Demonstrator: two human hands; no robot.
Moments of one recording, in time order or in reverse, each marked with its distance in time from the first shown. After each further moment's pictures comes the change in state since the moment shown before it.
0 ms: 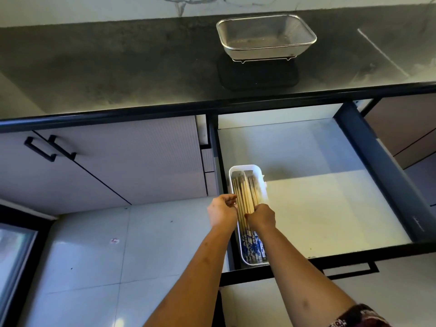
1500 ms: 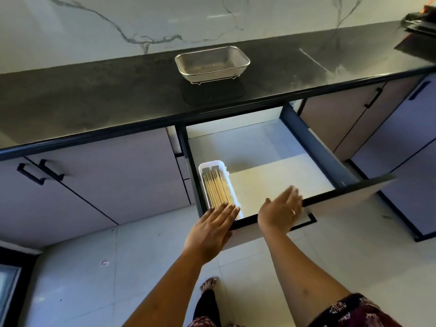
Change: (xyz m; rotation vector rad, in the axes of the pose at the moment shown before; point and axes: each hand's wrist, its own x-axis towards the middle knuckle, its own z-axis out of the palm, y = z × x) left_hand -0.113 -0.045 -0.036 1.124 -0.280 1.127; right_hand -0.102 0.094 -0.072 0.035 0.713 -0.055
